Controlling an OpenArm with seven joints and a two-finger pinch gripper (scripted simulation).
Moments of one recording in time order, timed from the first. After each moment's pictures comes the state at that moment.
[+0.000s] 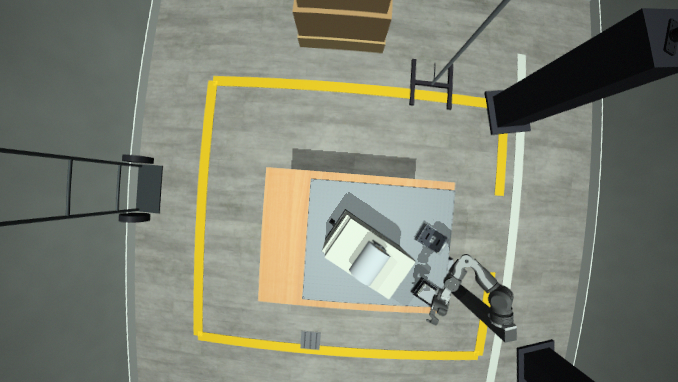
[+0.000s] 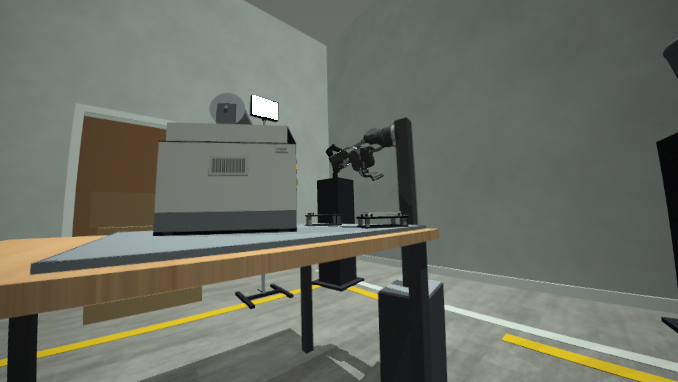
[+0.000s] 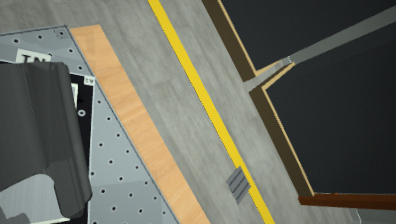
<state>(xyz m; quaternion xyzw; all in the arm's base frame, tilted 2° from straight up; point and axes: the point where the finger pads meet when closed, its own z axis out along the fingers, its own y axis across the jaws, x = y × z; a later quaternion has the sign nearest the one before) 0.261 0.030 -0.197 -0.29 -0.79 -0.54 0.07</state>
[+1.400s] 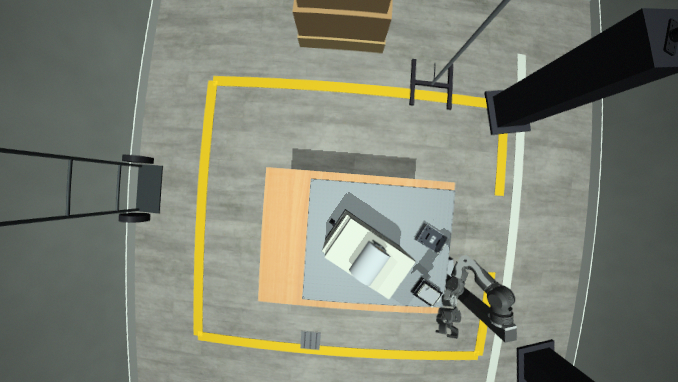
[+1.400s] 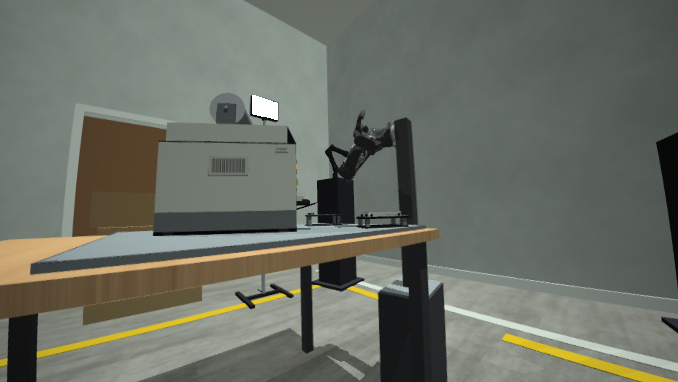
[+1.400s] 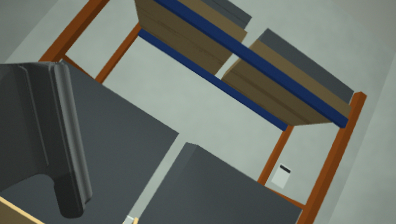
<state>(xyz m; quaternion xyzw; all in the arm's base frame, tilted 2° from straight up) 0.267 0.033 -0.029 -0.35 -0.33 -0.83 0.27</state>
